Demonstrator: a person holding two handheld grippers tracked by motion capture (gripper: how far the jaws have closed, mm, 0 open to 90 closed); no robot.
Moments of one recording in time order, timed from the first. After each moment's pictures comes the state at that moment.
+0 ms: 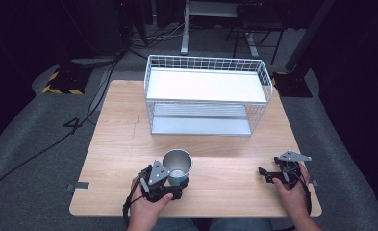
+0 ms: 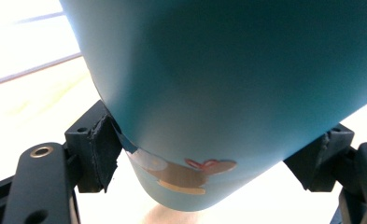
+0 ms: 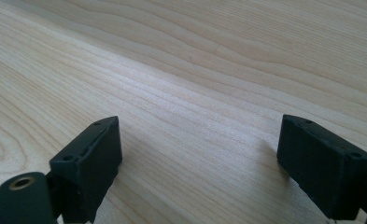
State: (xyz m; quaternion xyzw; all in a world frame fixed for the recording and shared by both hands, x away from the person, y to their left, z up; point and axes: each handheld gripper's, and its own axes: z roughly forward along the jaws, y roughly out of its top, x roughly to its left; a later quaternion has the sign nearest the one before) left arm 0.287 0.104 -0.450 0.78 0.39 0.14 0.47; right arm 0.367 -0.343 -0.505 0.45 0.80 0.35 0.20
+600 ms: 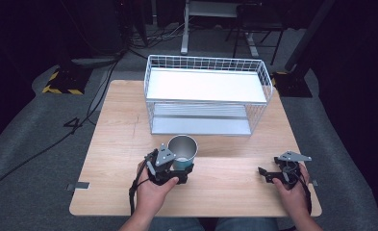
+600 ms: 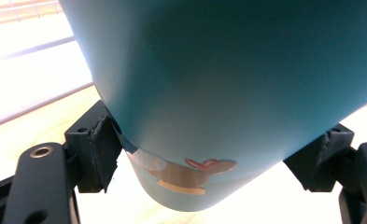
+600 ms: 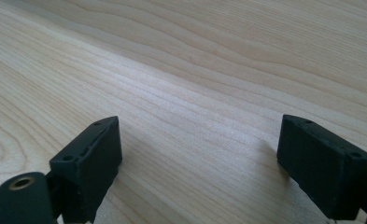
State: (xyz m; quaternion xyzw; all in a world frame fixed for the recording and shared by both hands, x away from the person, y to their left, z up) left arm 0.323 0.091 -0.431 0.78 0.39 0.14 0.47; right arm 0.367 -0.343 -0.505 0.45 0.80 0.35 0.20
